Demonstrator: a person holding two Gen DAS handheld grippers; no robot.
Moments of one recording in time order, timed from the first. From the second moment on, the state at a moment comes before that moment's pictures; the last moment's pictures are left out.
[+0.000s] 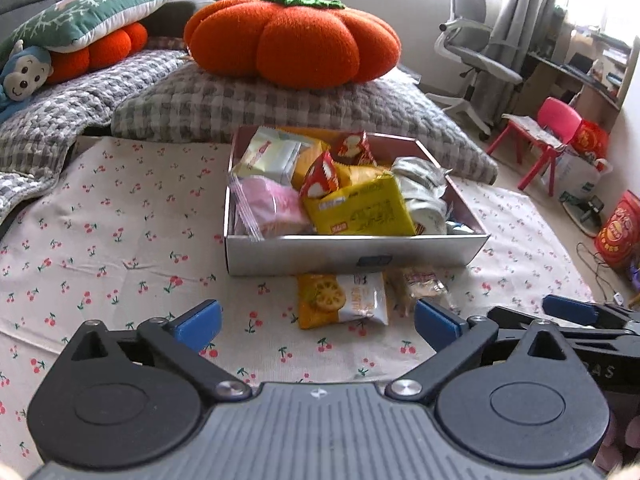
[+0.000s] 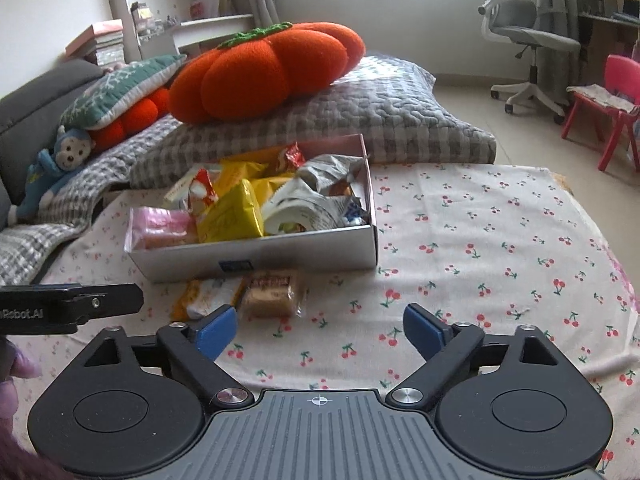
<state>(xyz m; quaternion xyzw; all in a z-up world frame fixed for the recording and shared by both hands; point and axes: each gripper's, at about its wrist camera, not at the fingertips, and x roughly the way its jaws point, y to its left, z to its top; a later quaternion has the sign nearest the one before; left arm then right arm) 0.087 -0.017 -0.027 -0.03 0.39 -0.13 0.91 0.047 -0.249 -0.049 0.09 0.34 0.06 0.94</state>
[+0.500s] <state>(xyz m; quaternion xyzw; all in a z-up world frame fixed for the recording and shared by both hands) 0.109 -0.022 -0.067 -0.01 0.38 -0.11 0.92 0.058 -0.264 -0.066 0.10 0.34 0.01 0.94</state>
